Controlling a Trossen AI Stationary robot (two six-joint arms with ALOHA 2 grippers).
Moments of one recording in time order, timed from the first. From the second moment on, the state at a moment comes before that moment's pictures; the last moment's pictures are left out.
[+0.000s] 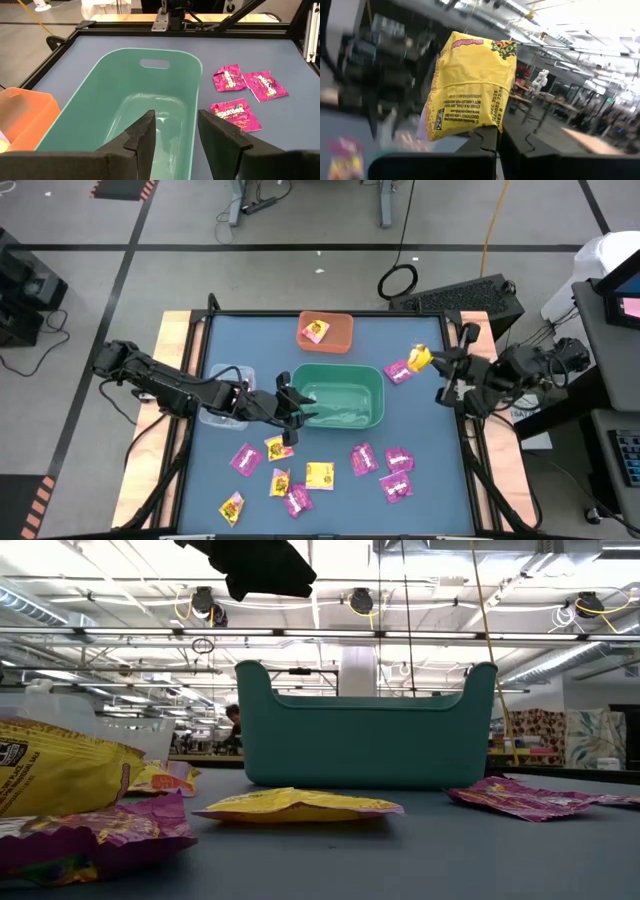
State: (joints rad) left arm -0.27 1.41 0.95 -0.02 -0.37 -0.14; right arm 0.40 0.51 0.71 -0.02 0.68 -0.51
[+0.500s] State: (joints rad) left arm -0.27 1.41 0.95 -0.02 -0.37 -0.09; right arm 0.40 0.56 0.71 -0.19 0.82 -0.75
